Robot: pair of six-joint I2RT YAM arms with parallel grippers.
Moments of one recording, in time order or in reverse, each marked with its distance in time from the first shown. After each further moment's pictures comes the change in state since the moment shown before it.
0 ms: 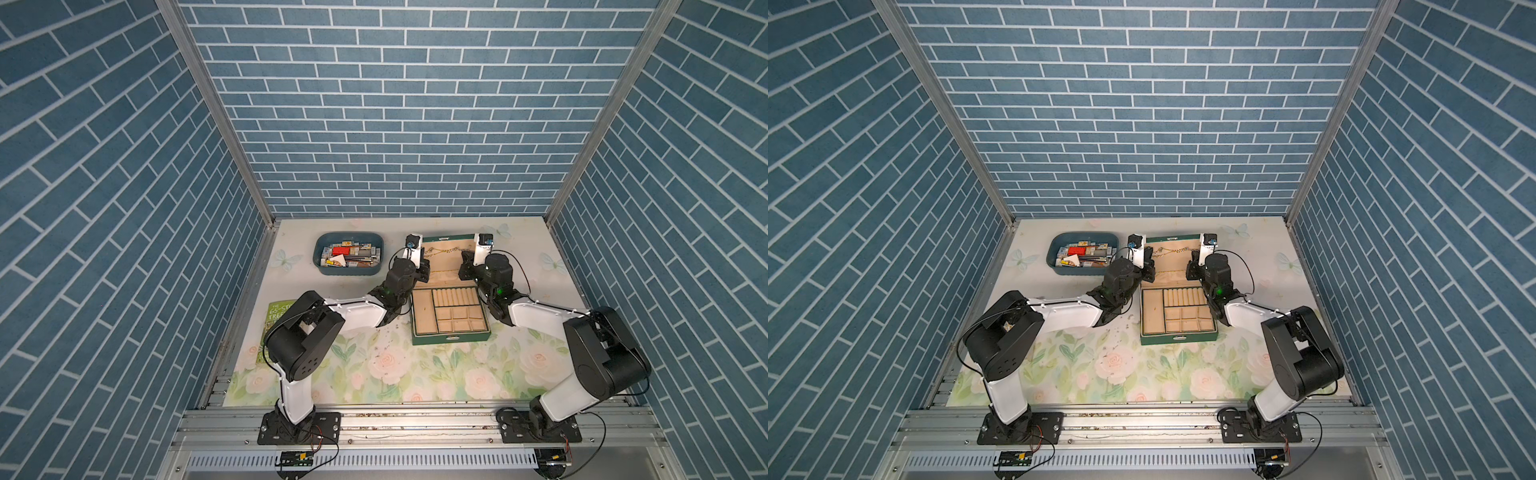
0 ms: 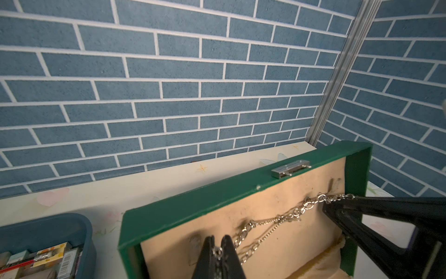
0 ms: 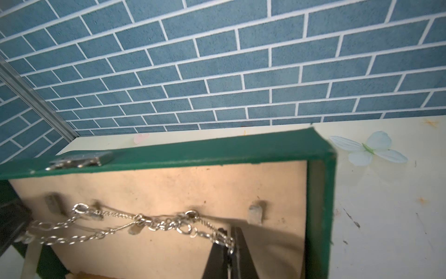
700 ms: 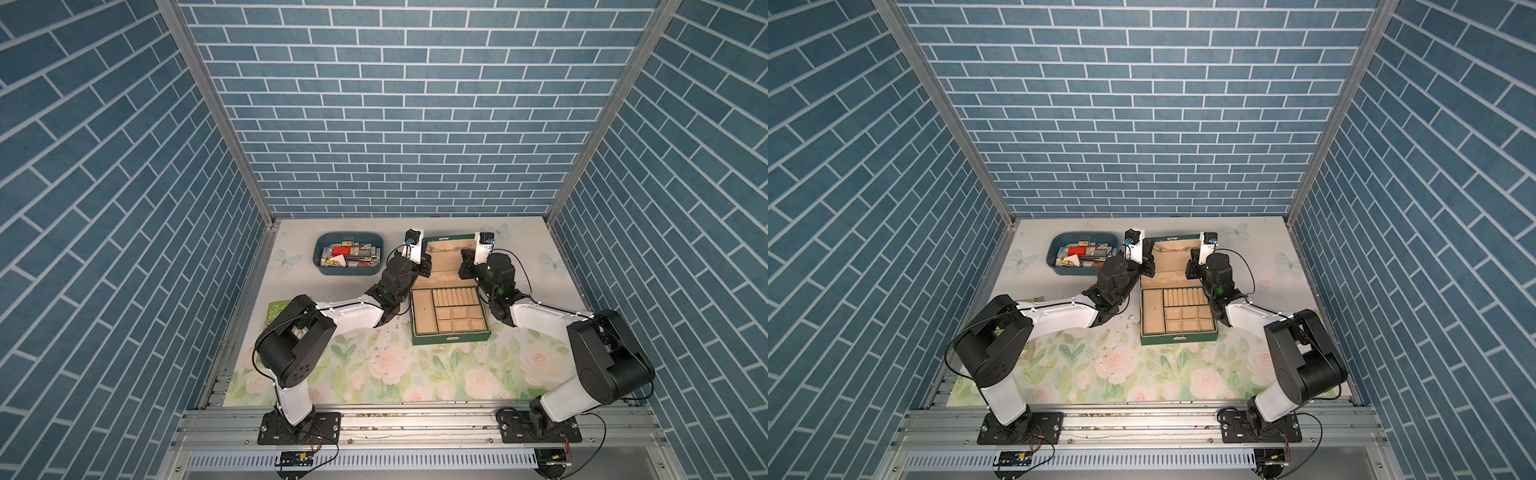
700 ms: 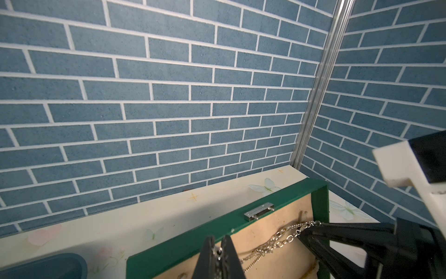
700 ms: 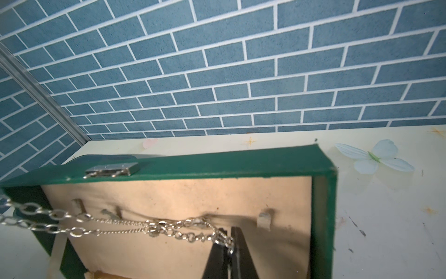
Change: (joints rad) left arm -0.011 -0.051 0.008 0.060 0.040 0.048; right arm 0.002 -0.023 -0.001 0.004 -0.018 0.000
